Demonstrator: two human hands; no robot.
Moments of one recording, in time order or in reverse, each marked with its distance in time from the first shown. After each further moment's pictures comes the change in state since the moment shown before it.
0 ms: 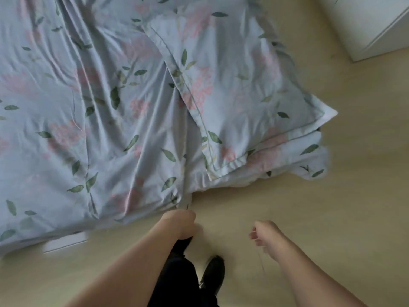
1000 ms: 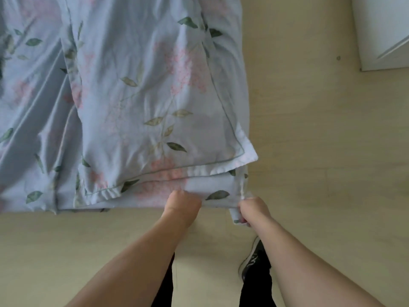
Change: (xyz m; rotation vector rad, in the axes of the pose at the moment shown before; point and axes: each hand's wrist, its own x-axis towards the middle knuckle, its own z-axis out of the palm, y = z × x) left_hand 0.187 0.352 -0.166 0.319 0.240 0.004; right_hand 0.230 -0.140 -0.334 -0.413 -0.068 -0.120
